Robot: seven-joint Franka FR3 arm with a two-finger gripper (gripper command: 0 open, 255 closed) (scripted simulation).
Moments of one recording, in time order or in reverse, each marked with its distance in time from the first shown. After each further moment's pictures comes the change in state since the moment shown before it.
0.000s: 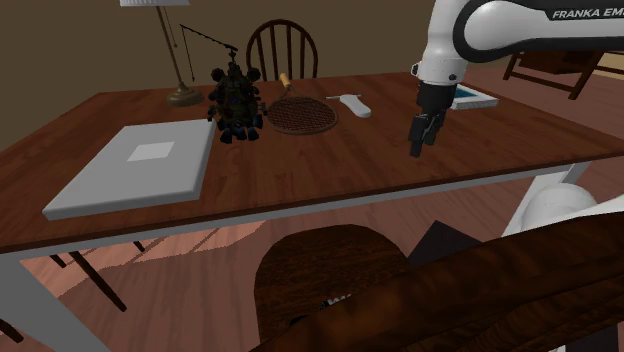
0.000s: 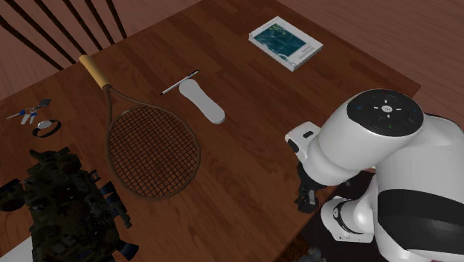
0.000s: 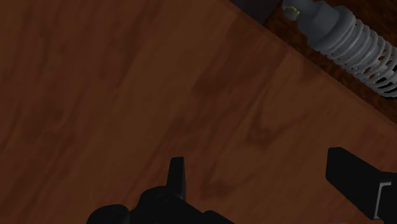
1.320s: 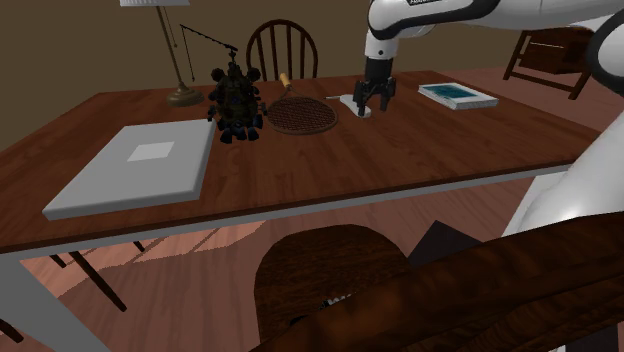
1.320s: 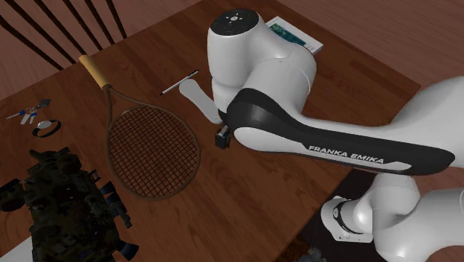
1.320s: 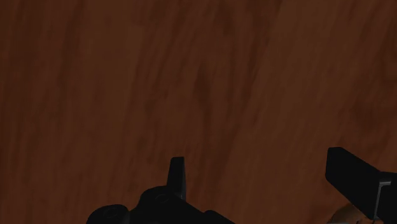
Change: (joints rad) arm -0.086 0.676 -0.083 0.597 -0.012 0.101 0.095
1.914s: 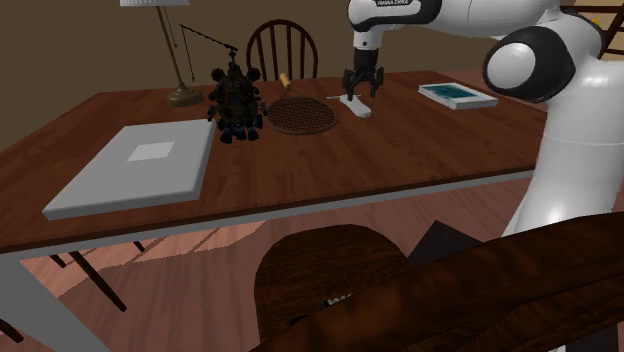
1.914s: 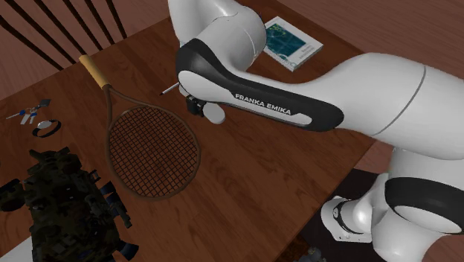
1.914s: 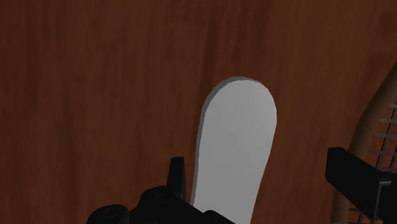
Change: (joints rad) arm -0.063 0.362 -0.054 0.467 0.043 -0.097 0.027
